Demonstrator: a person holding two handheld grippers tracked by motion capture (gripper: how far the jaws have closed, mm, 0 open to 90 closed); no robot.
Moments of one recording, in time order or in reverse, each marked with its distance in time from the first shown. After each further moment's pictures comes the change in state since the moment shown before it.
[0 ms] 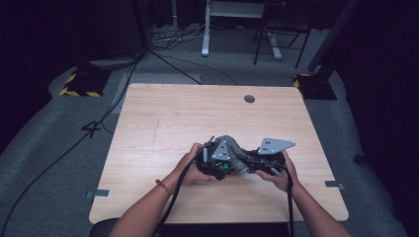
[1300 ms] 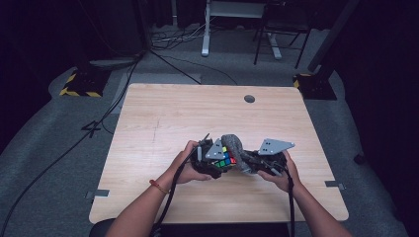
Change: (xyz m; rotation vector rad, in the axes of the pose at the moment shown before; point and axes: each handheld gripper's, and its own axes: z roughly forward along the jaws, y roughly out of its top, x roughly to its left) left arm 0.000 0.002 -0.023 -0.022 0.025 0.029; right arm -0.002 -0.007 0.000 0.047 -0.046 -0.006
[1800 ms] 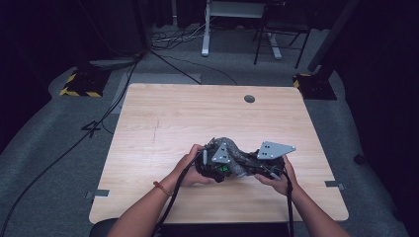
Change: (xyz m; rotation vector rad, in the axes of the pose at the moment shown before) left arm -0.009 0.000 0.020 0.061 -0.019 0.005; right arm 0.017 0.013 -0.005 -0.074 0.041 -0.033
